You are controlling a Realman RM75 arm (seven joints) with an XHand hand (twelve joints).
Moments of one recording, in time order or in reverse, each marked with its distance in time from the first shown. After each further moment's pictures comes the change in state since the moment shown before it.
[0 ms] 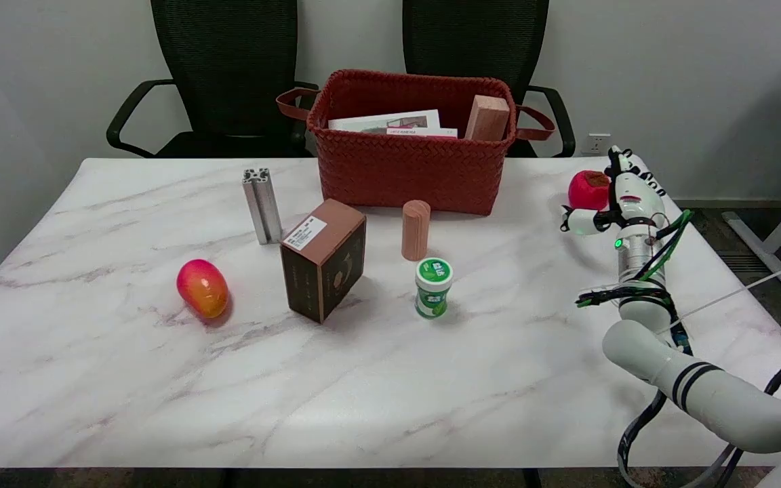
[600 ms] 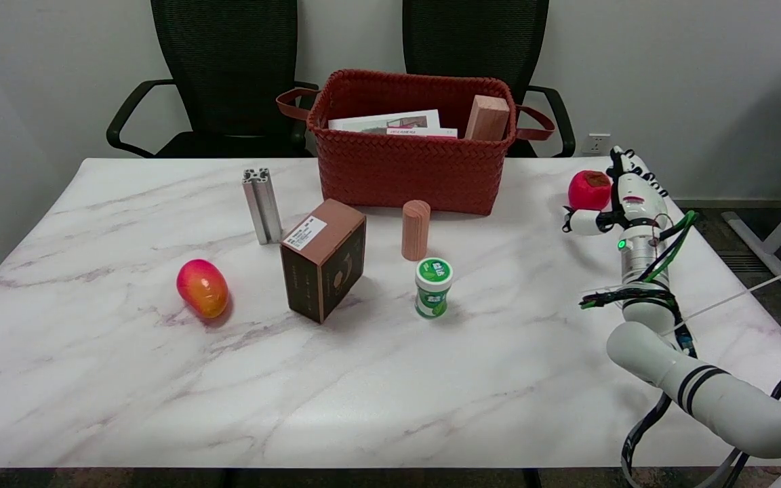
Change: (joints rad) arm -0.027 0.008 0.023 0.033 -0.003 -0.012 0.000
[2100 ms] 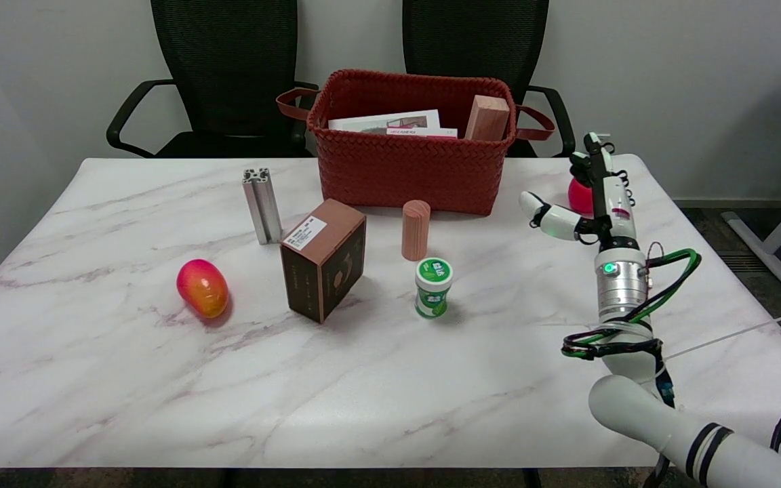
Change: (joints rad) arm -0.232 -0.026 -0.077 0.410 0.007 0.210 0.264
